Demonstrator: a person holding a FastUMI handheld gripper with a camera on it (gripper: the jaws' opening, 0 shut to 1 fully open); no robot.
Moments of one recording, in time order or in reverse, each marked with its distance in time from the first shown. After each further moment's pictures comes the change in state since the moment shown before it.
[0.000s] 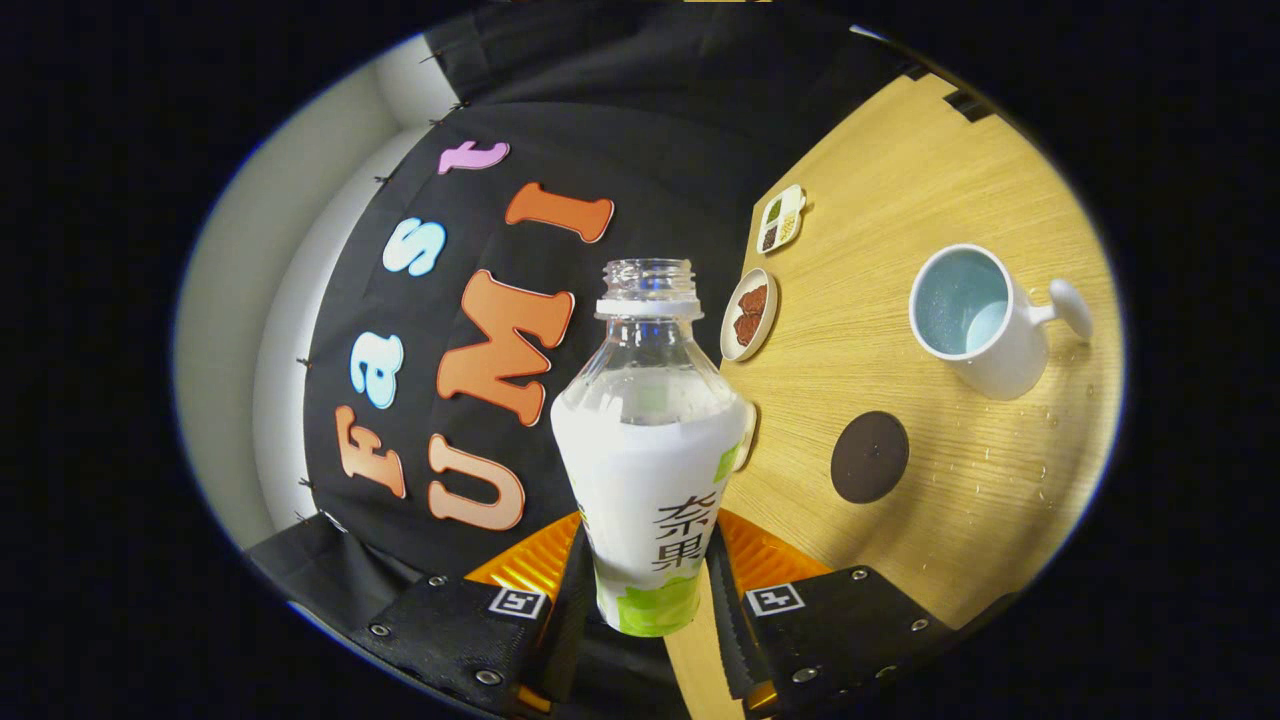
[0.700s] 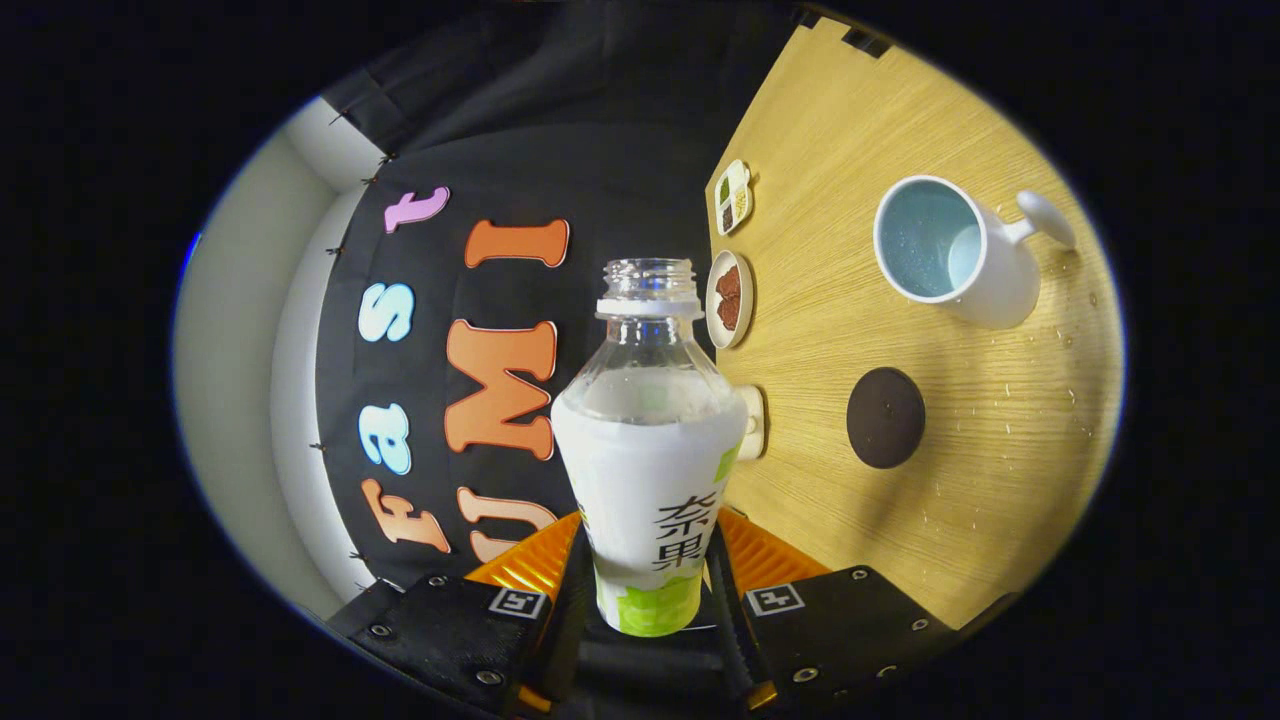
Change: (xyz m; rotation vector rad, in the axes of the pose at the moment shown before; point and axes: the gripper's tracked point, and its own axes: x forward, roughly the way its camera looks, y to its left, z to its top) arm 0.007 0.002 0.005 0.234 -0.007 0.006
